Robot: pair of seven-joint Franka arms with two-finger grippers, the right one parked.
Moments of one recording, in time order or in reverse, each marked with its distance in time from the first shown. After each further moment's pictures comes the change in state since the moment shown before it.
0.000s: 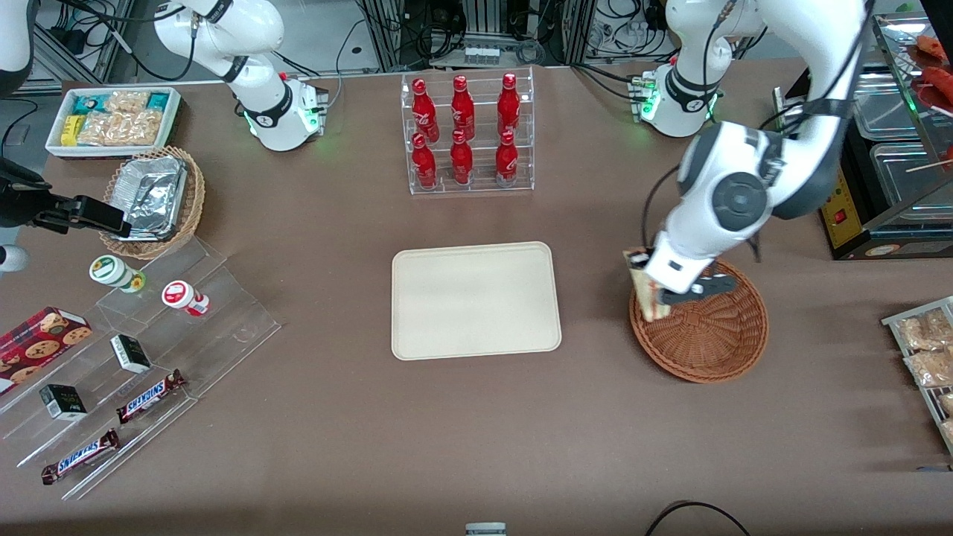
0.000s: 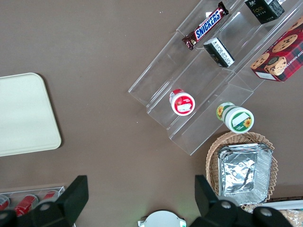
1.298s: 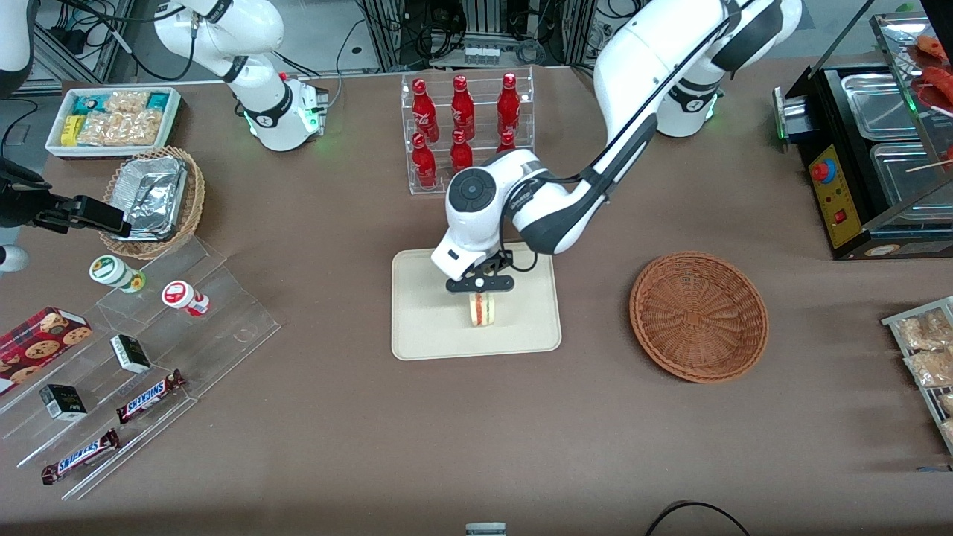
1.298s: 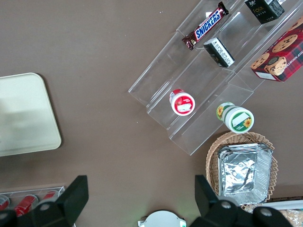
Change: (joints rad) arm -0.459 0.554 -0.045 0.528 0.273 0.128 -0.448
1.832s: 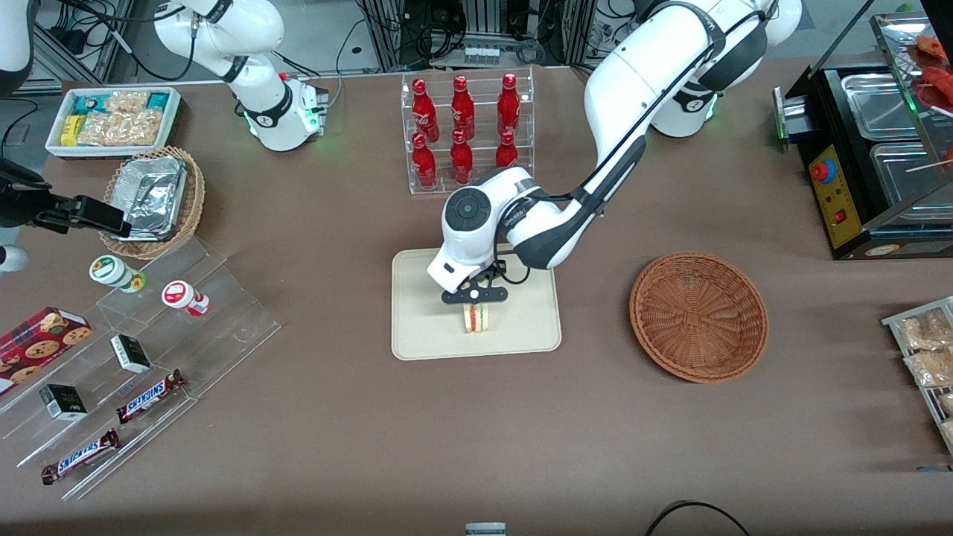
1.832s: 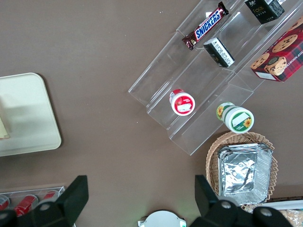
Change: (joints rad) arm -0.004 0.073 0.000 0.056 0.000 0.013 -0.001
